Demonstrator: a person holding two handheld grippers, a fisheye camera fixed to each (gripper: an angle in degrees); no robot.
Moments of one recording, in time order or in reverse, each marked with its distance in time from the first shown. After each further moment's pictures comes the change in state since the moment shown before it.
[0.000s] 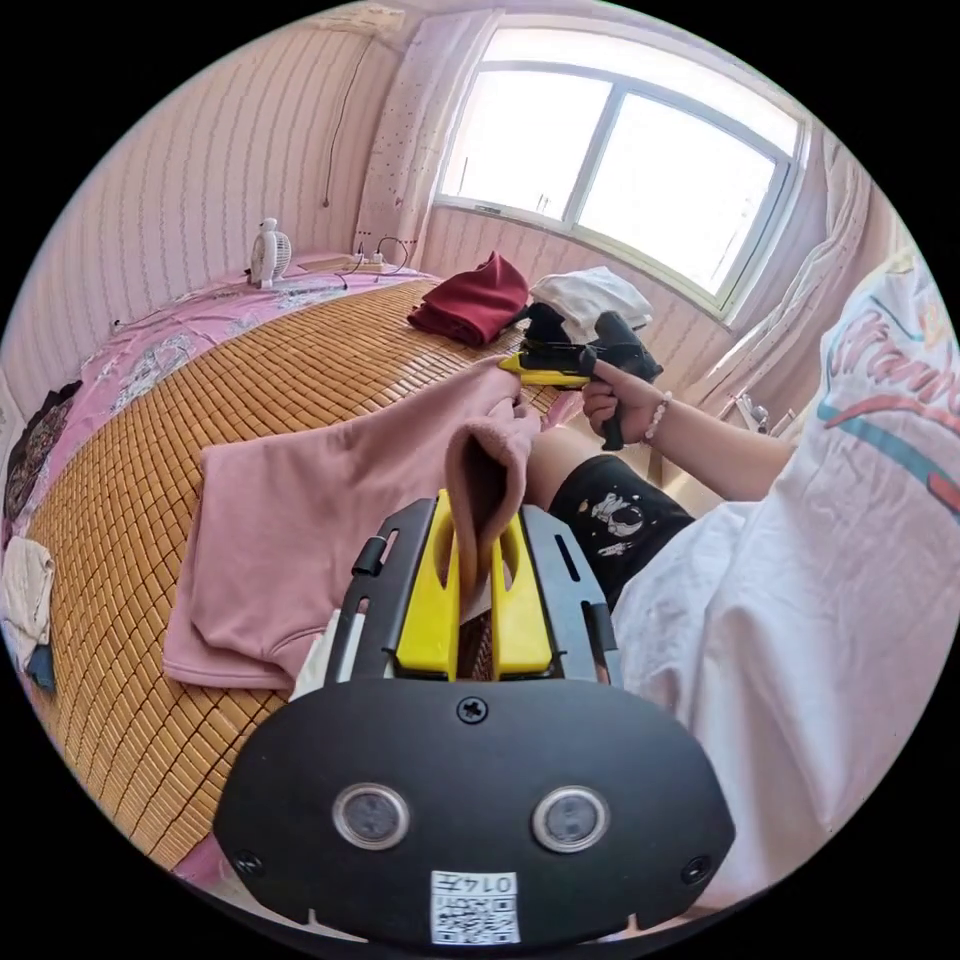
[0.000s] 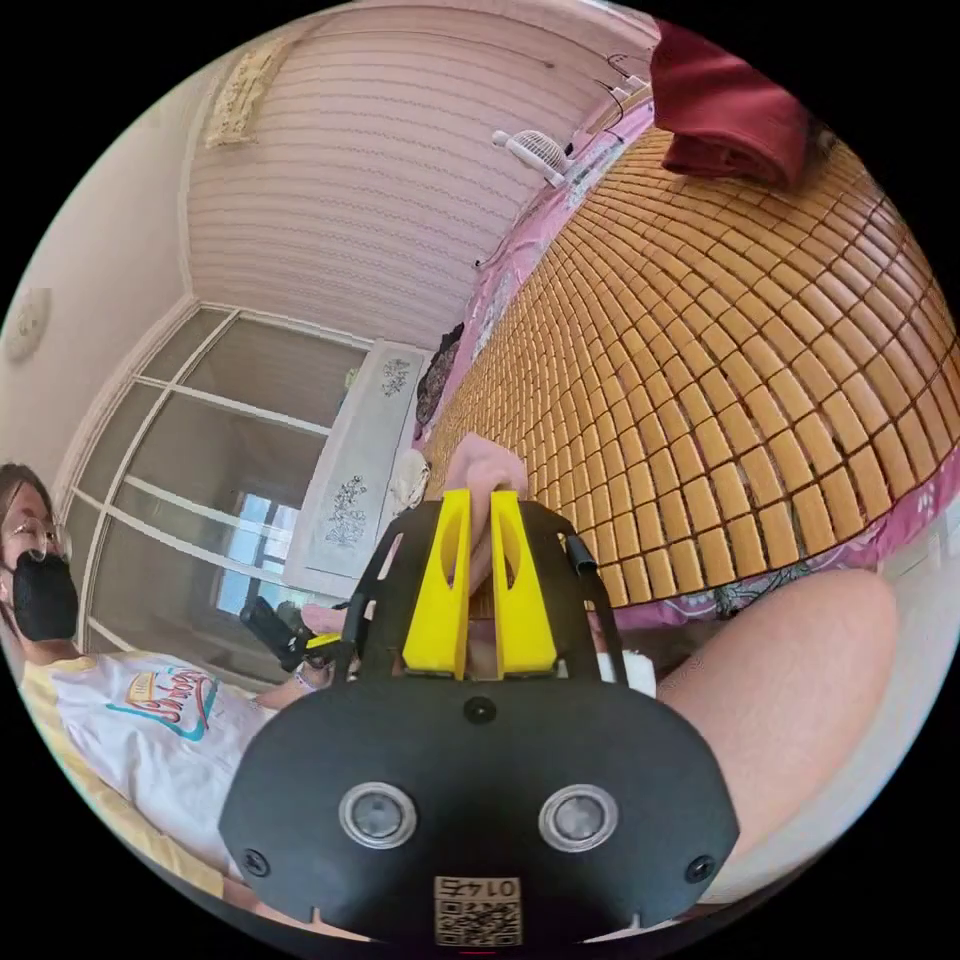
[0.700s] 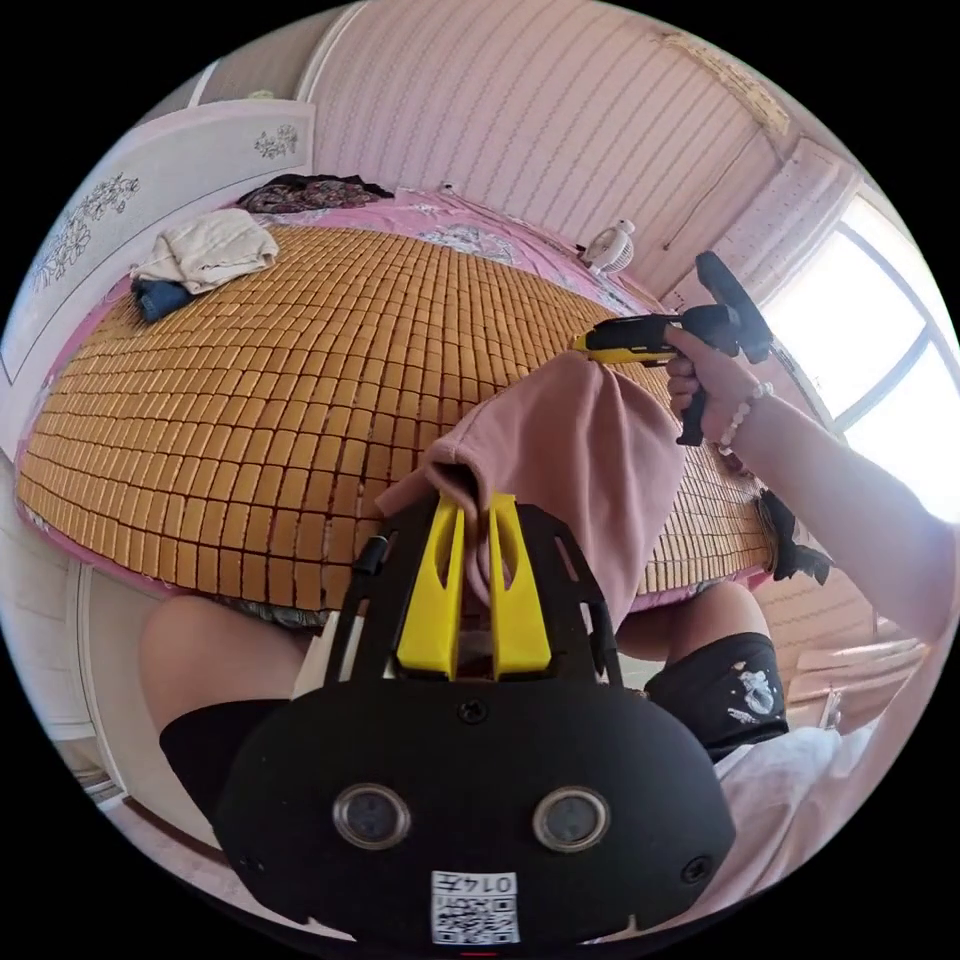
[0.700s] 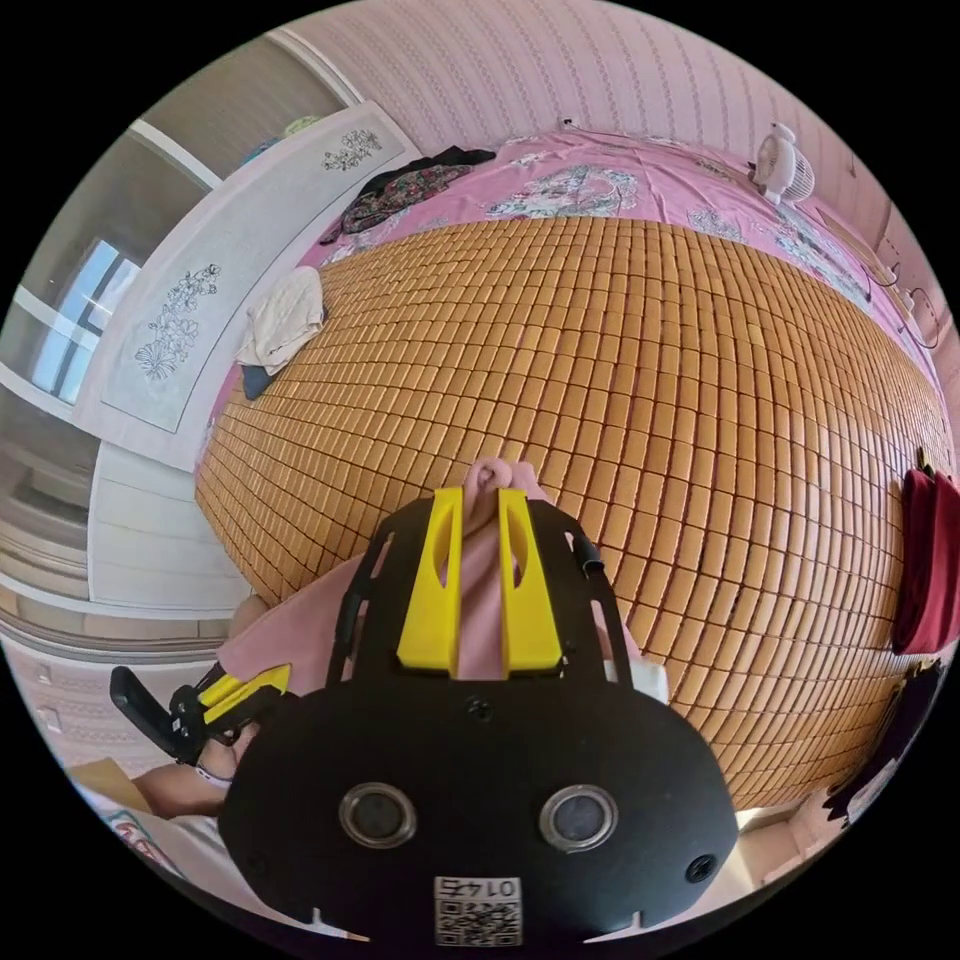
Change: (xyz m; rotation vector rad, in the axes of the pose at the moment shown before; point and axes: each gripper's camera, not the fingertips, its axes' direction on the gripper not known) left arm -0.171 0.069 -0.028 0.085 -0.397 -0.824; right arm -0.208 -0.136 0.353 -0.470 0.596 -0.463
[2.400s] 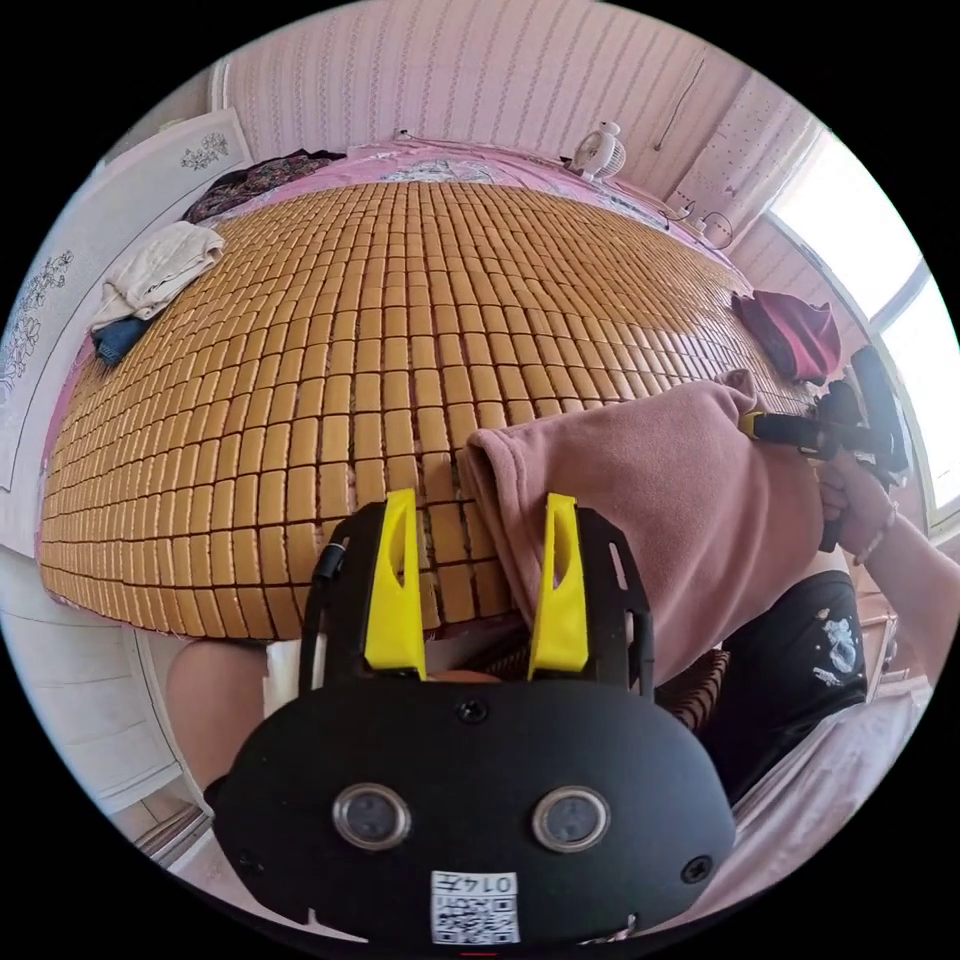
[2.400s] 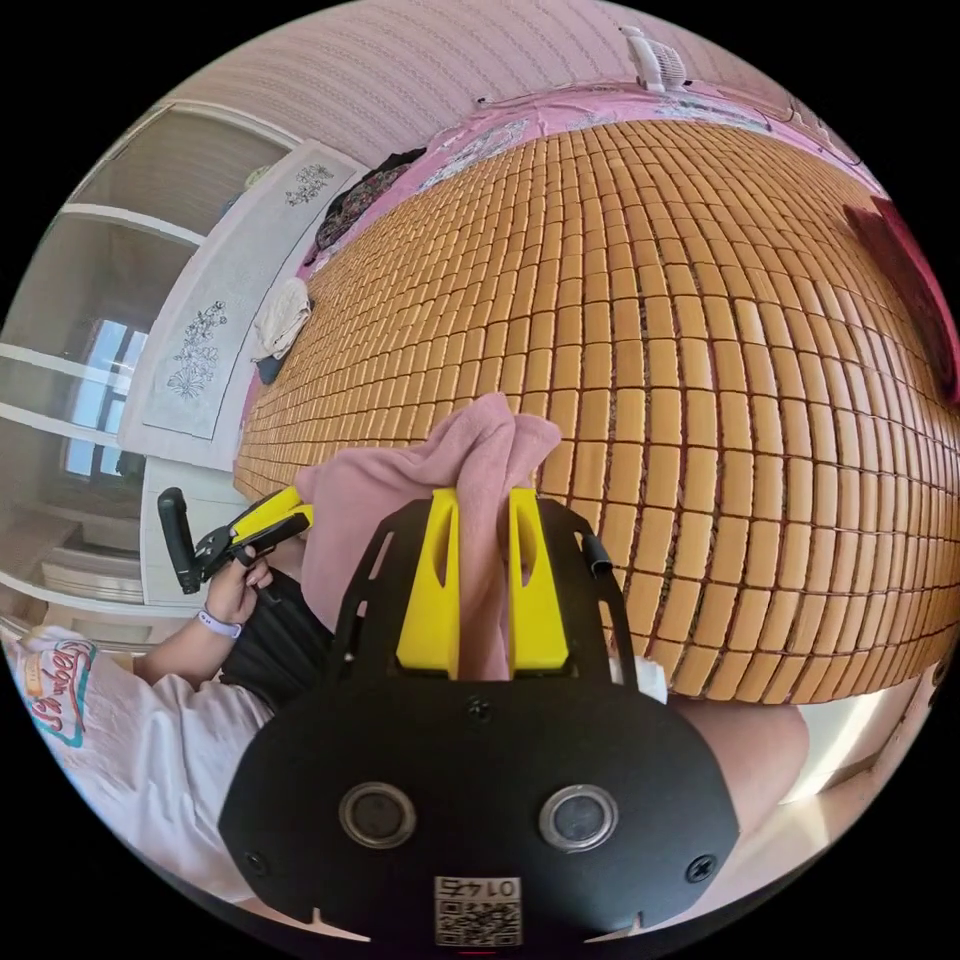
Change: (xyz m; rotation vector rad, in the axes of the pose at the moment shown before) left arm 0.059 -0.032 0.086 -0.190 -0.120 0.194; right arm 0.121 0.113 0.007 -0.002 -0.175 0.175
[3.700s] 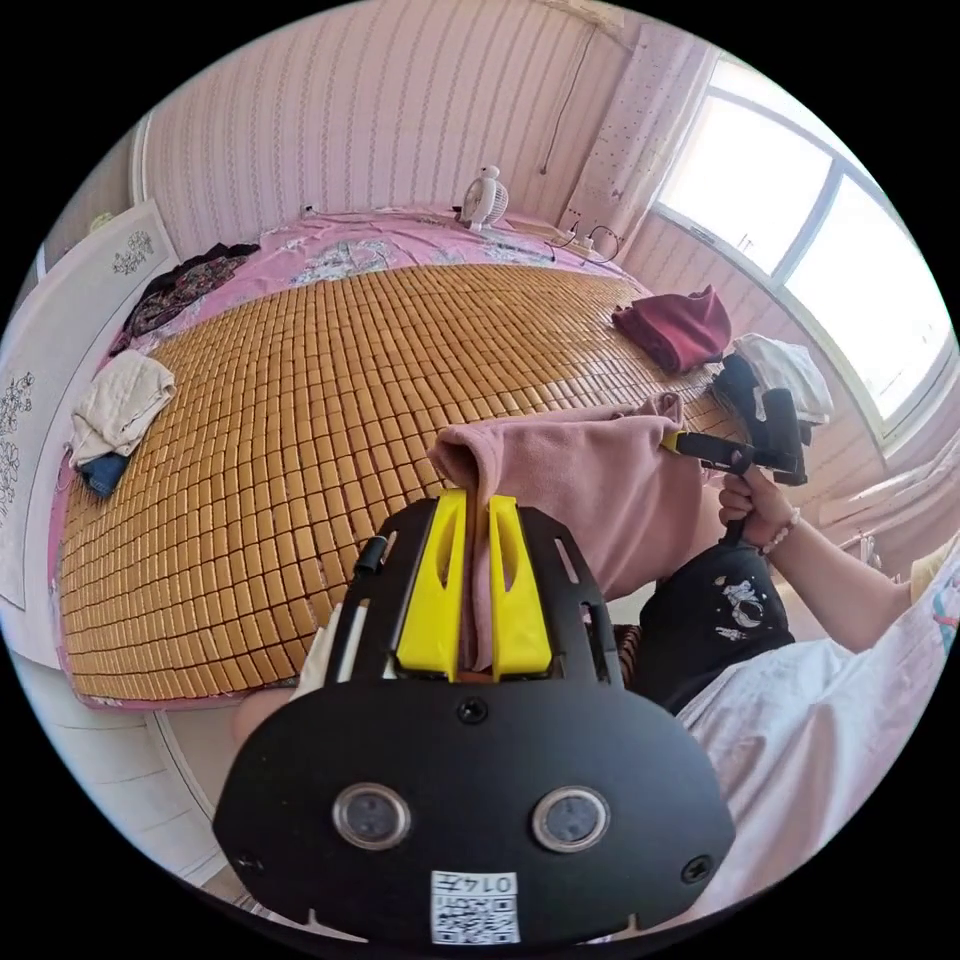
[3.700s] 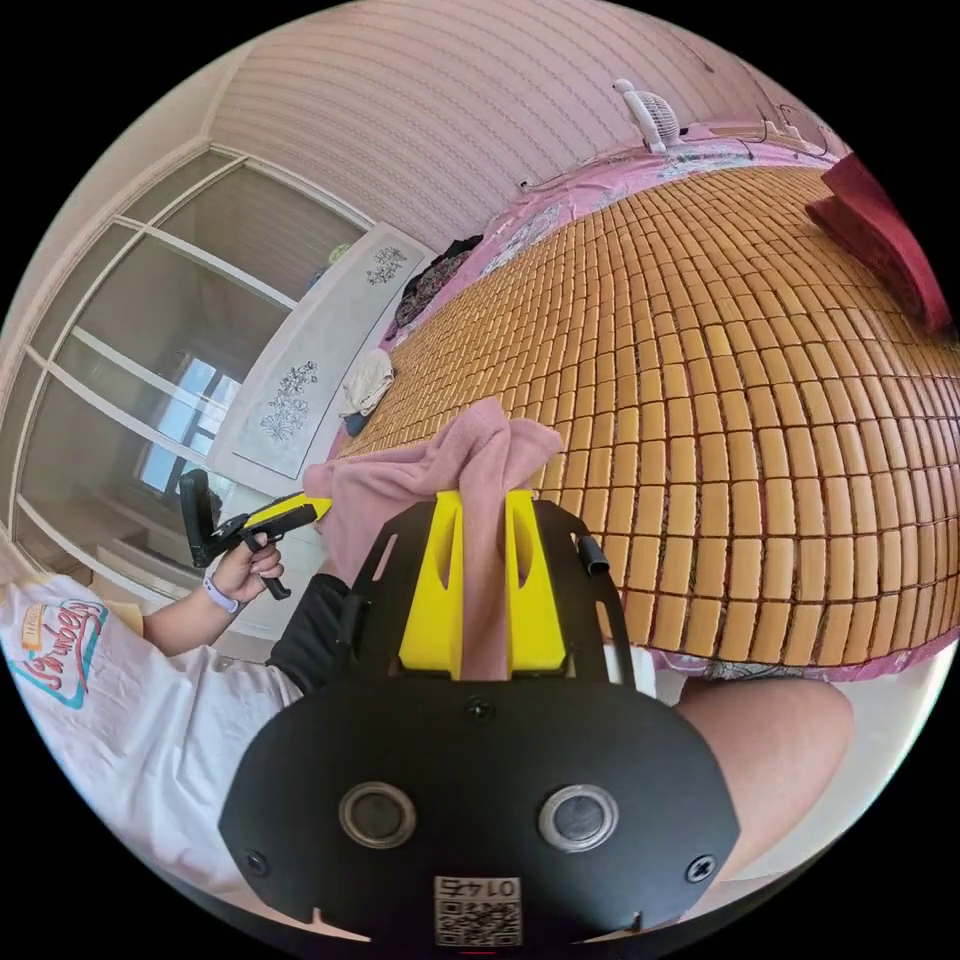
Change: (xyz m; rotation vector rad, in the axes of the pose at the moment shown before) left arm 0.119 -0.015 -0.086 0.141 0.106 0.241; right arm 0.114 0.213 -0.059 0.254 -0.213 -0.045
